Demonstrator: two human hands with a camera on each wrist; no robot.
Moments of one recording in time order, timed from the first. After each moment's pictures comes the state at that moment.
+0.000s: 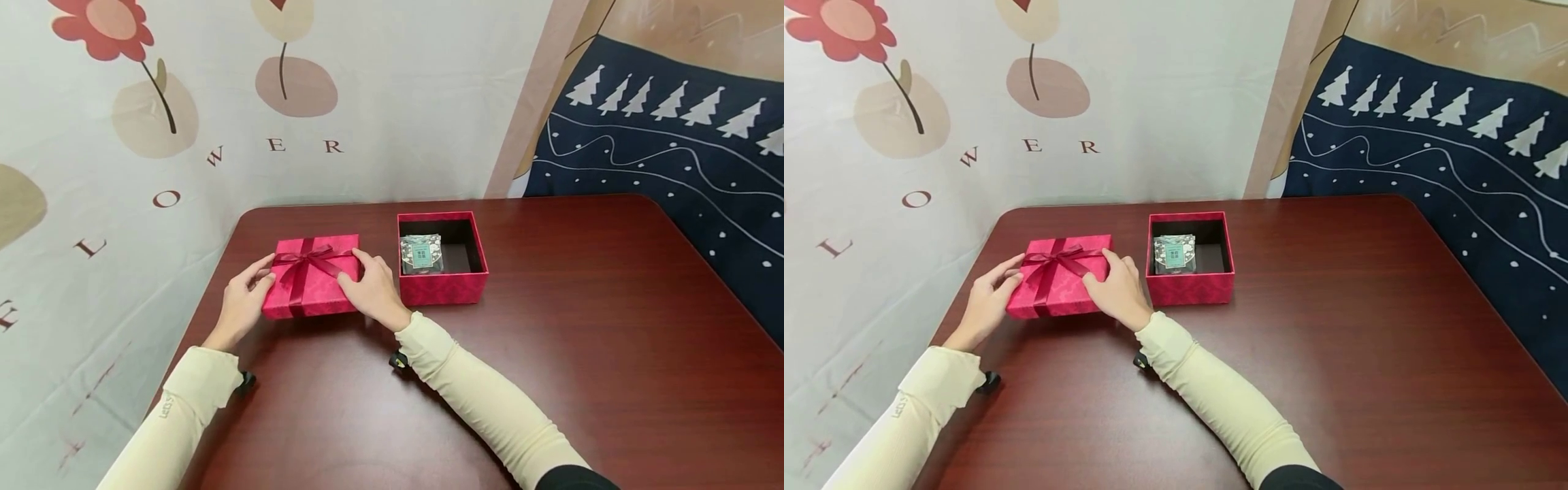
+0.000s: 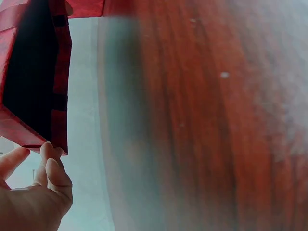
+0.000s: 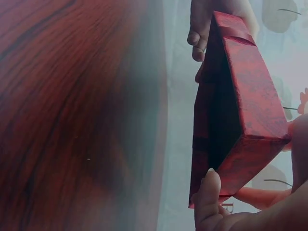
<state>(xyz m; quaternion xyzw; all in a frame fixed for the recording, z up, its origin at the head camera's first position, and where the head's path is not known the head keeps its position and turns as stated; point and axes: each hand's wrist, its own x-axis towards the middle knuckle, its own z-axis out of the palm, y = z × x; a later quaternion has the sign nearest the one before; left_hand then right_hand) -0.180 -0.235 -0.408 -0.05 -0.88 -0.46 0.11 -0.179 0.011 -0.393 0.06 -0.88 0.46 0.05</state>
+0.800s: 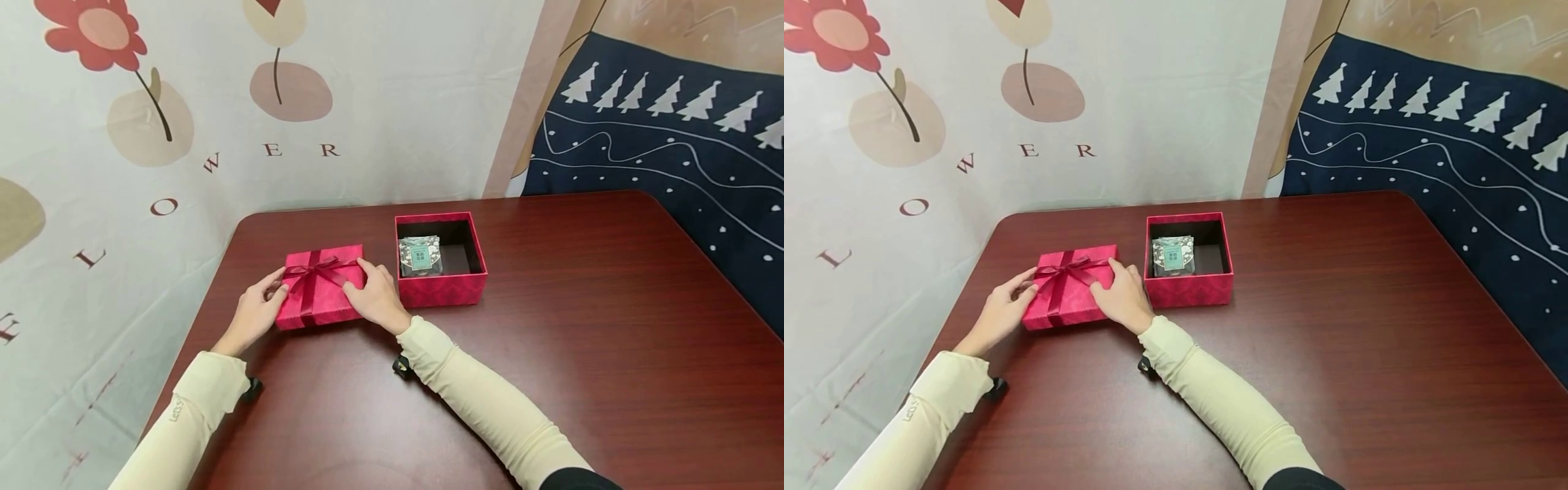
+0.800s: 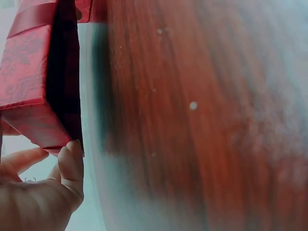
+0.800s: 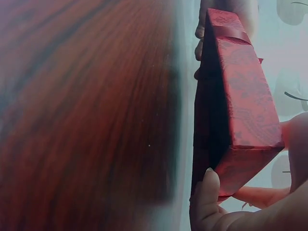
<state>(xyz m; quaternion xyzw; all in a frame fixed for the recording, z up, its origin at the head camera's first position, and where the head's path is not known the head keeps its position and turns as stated) -0.189 -0.228 -0.424 -0.07 -0.92 -0.38 0.05 -0.185 0.015 -0.412 0.05 -0.89 0.46 0.03</state>
